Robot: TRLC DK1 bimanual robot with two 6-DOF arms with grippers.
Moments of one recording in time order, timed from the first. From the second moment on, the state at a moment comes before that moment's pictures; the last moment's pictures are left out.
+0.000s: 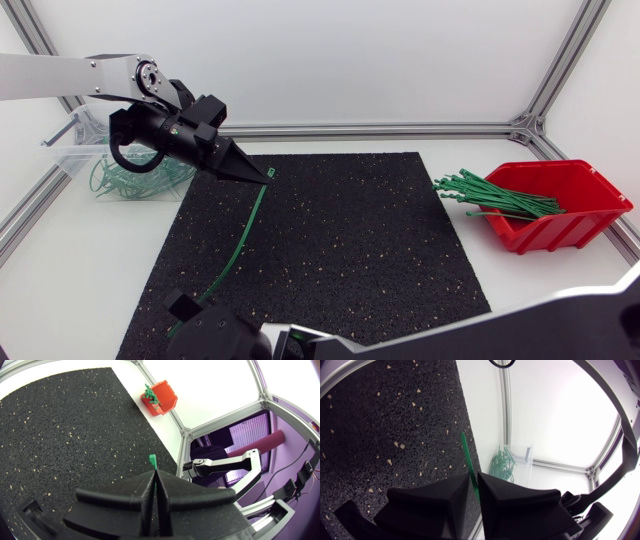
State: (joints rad) left arm -0.16 2.01 1.59 -1.28 1.13 0.63; right arm 1.34 1.97 0.89 0.59 0.37 -1.48
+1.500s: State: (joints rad) left arm -0.08 1.89 1.50 -1.26 1.22 0.68; right arm 1.00 1.82 1.20 -0.27 -0.36 -0.62
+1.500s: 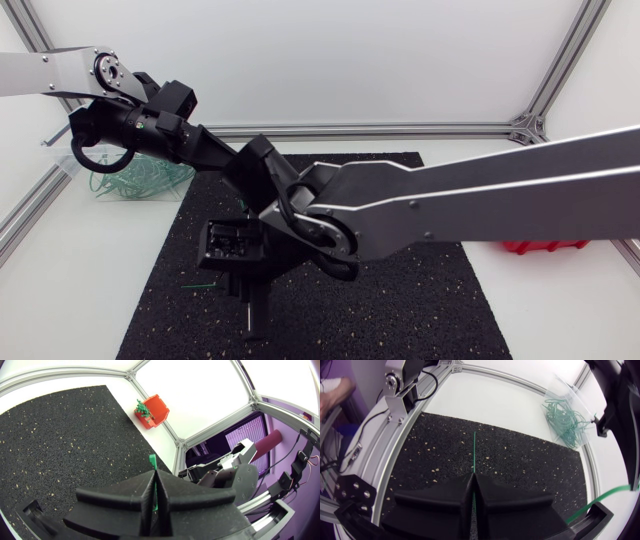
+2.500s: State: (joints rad) left arm -0.17 1.85 1.29 -0.75 1.27 0.49; right arm 0.71 1.72 1.23 -0.66 -0.81 -0.34
